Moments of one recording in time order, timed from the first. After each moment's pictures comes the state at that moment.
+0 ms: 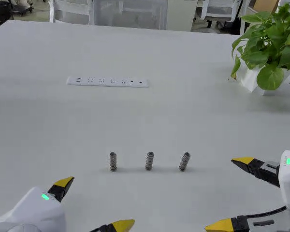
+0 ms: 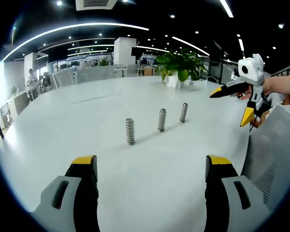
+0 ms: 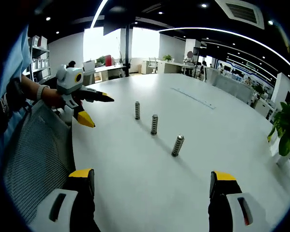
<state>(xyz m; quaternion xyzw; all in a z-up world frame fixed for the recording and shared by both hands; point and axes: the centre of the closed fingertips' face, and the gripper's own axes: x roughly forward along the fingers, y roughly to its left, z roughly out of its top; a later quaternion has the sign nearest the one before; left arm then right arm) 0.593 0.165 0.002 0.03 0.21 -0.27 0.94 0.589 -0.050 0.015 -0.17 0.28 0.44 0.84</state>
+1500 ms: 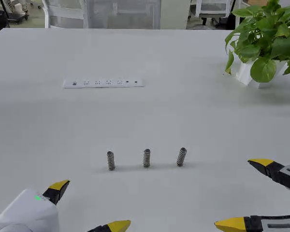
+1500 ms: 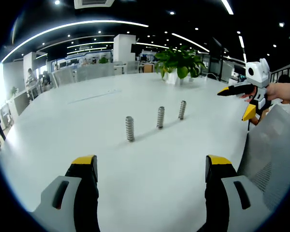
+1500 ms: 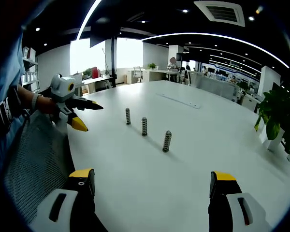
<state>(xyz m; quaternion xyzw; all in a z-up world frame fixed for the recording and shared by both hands) 0.580 0.166 0.011 0.03 0.22 -0.27 0.94 0.576 -0.075 0.024 -0.13 0.26 0.39 0.87</state>
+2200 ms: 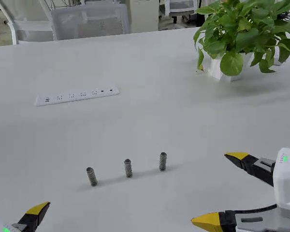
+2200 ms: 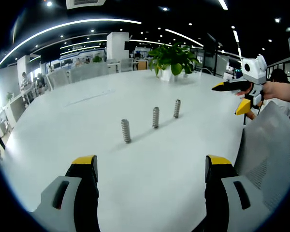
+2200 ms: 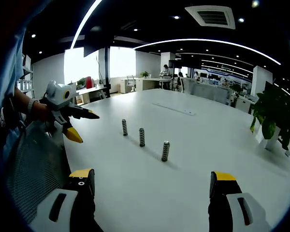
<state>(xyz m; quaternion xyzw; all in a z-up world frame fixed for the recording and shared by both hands) 0.580 0.165 0.015 0.05 0.24 -0.30 0.92 0.584 -0.064 0.038 -0.10 0.23 0.37 0.90</state>
